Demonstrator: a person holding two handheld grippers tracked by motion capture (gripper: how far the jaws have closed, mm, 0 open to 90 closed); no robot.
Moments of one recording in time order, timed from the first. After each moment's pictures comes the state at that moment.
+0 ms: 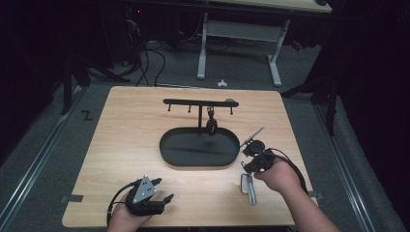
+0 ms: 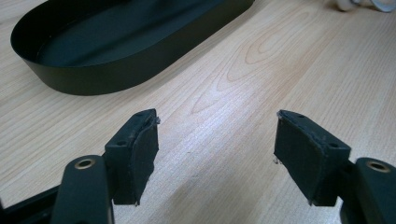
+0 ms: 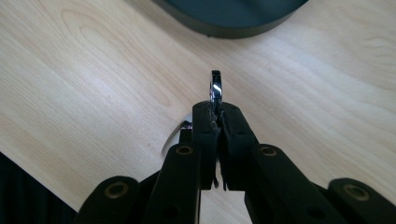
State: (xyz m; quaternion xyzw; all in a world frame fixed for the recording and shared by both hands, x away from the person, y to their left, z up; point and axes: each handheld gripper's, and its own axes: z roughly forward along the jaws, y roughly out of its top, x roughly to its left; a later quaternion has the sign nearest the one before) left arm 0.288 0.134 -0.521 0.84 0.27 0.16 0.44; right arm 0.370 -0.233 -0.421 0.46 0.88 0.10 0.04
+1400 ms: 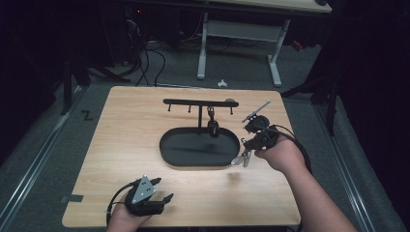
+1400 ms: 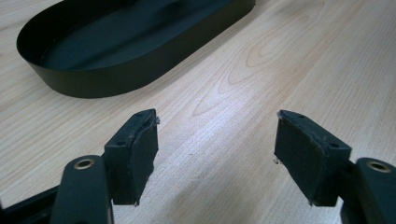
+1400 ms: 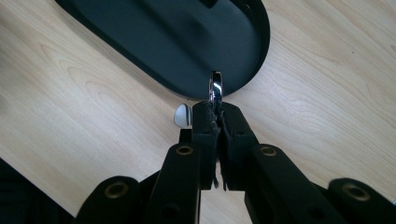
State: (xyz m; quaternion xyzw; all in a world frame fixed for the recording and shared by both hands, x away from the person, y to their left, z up) left arm 0.287 0.135 -0.520 0.84 0.27 0.17 0.45; right arm 0.394 -0.225 -0.348 0.46 0.87 0.14 0.10
